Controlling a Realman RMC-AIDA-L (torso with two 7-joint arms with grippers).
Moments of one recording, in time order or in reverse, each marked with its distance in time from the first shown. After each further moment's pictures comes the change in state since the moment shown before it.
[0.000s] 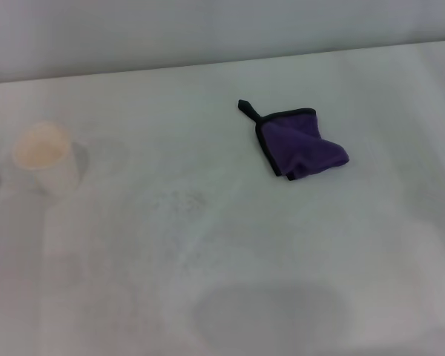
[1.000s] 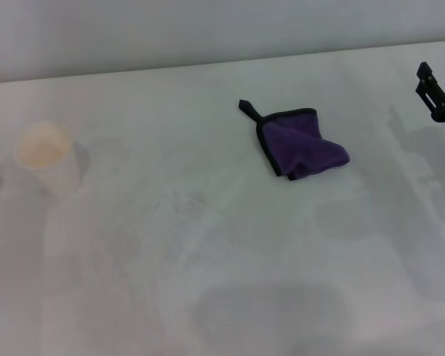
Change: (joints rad) left arm 0.003 -0.002 0.000 0.005 0.000 0.000 0.000; right arm 0.071 0.016 -0.048 0.292 -0.019 0.020 -0.826
